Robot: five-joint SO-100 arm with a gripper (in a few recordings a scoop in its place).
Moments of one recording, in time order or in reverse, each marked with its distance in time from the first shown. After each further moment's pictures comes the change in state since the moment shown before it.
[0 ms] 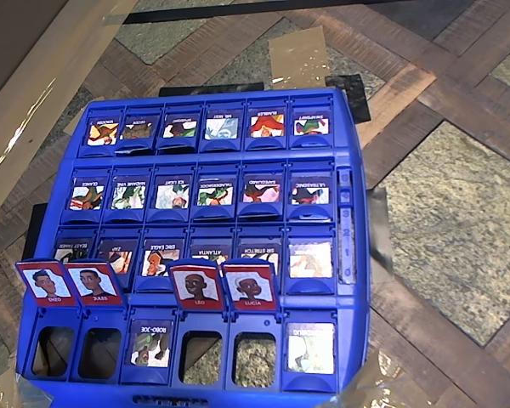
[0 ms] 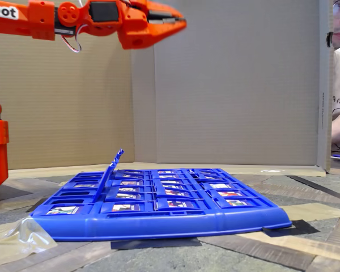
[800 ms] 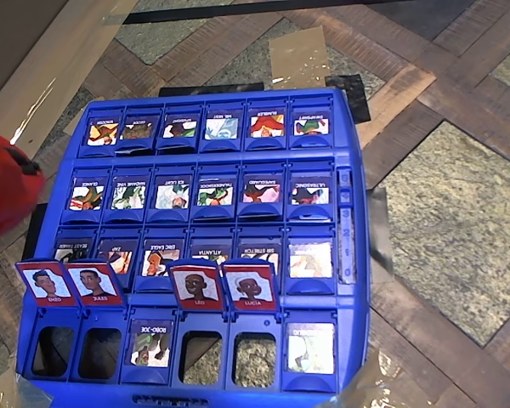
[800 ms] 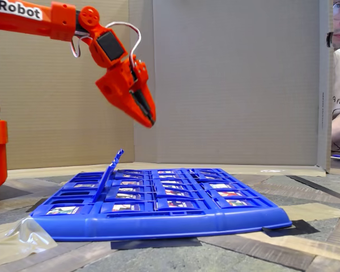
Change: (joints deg) arm -4.5 -13.0 -10.9 56.6 3.5
